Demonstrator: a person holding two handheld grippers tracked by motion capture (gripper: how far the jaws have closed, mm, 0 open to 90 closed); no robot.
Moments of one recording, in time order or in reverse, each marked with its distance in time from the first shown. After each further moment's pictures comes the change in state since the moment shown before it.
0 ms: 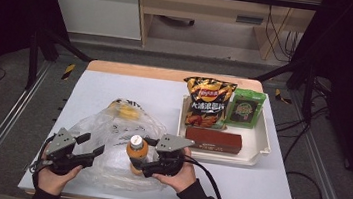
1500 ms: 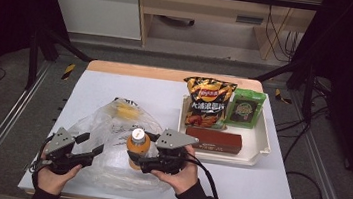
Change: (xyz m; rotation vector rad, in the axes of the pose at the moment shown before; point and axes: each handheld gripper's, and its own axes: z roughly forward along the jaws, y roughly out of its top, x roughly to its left) left arm 0.001 0.000 0.000 -0.006 0.004 -0.012; right arm 0.017 0.040 -0.021 -0.054 -0.051 -0.006
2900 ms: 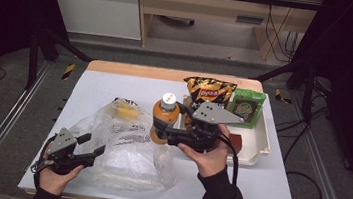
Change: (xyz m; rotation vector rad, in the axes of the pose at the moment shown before) left arm -0.002 -0.001 0.003 0.010 -0.003 0.006; right arm -0.030 0.068 -0.067 -0.172 -0.138 0.046
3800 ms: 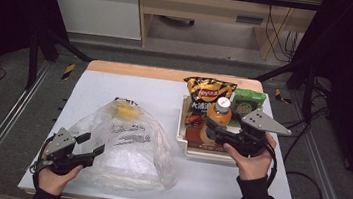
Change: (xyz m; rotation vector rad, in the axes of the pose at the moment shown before) left arm -0.001 0.002 -0.003 -0.021 0.002 0.003; right arm -0.063 -0.026 -0.081 0.074 -0.325 0.013
